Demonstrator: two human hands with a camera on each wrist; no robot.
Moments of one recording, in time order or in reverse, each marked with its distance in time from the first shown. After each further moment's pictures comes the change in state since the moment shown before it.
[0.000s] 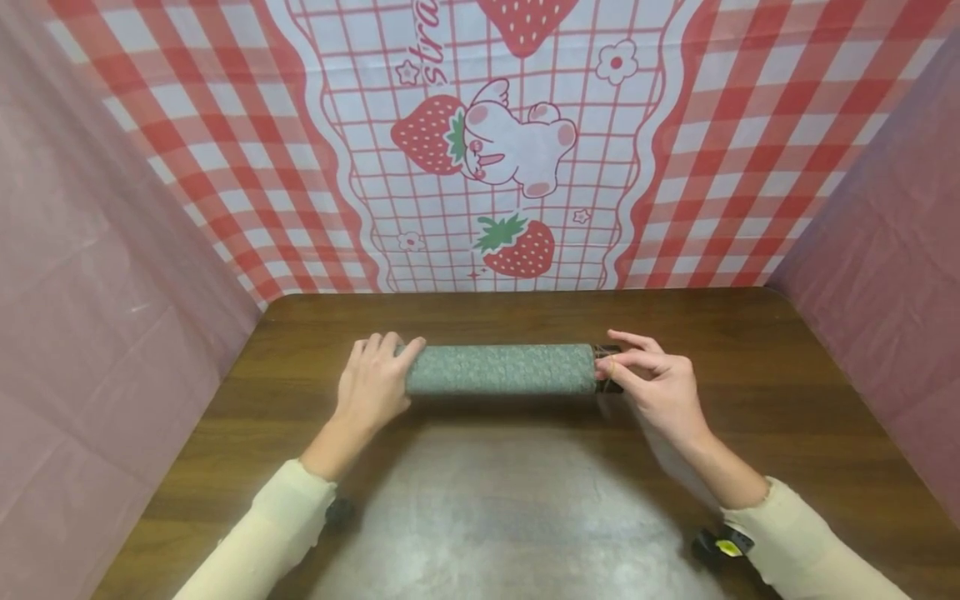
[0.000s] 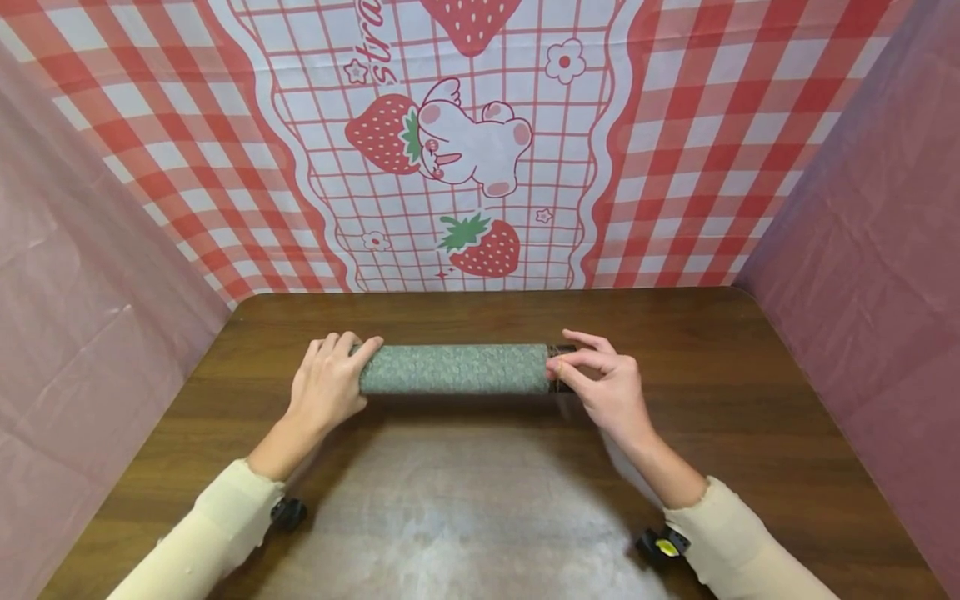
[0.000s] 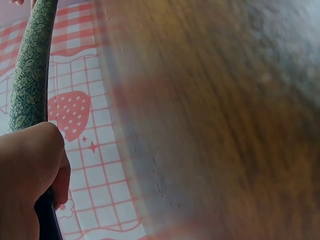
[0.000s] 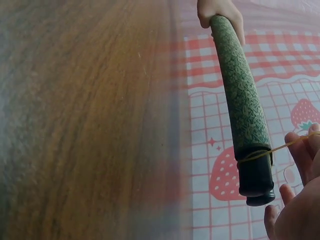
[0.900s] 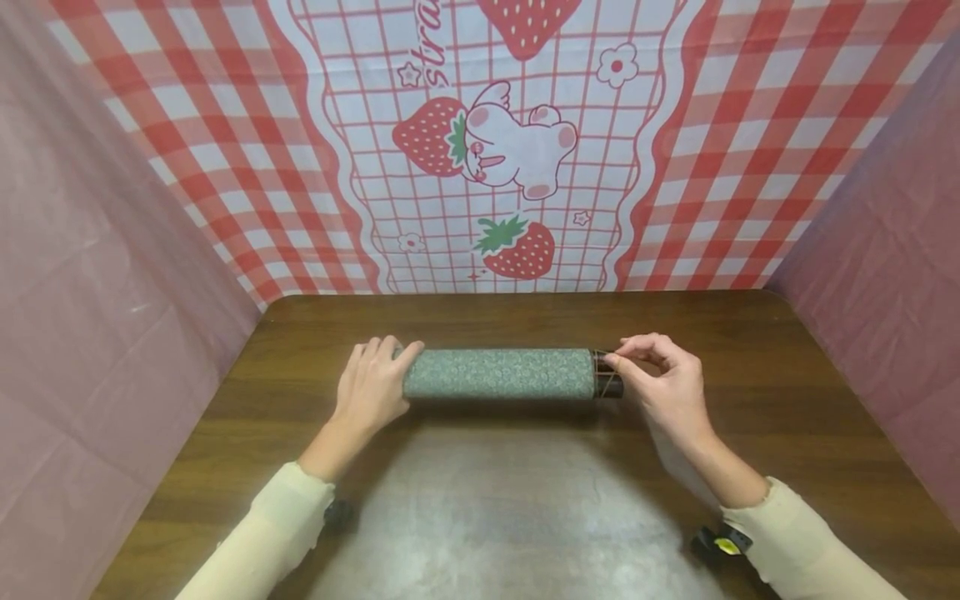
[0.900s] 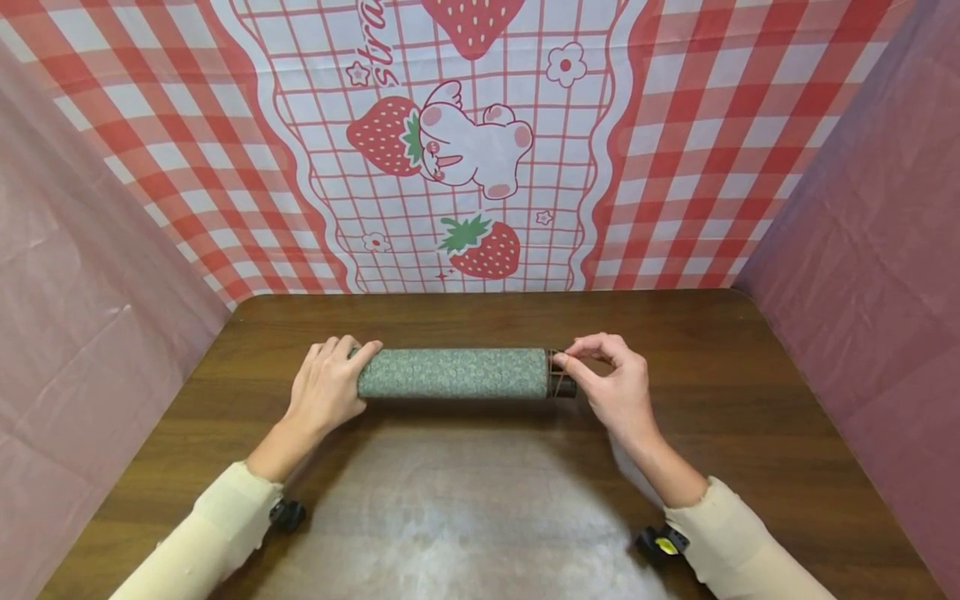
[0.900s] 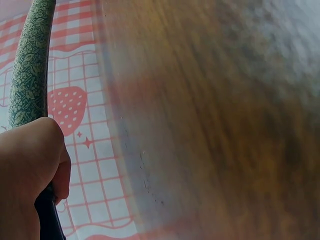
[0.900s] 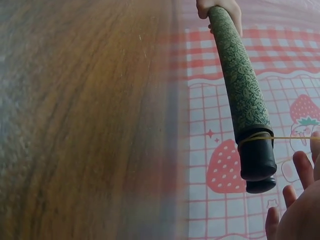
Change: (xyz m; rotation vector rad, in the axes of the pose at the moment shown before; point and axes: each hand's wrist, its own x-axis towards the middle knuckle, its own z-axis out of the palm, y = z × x) left_hand -0.002 -0.003 0.002 -0.037 -0.058 -0.022; right_hand 0.002 -0.001 0.001 0.009 0.141 0.022
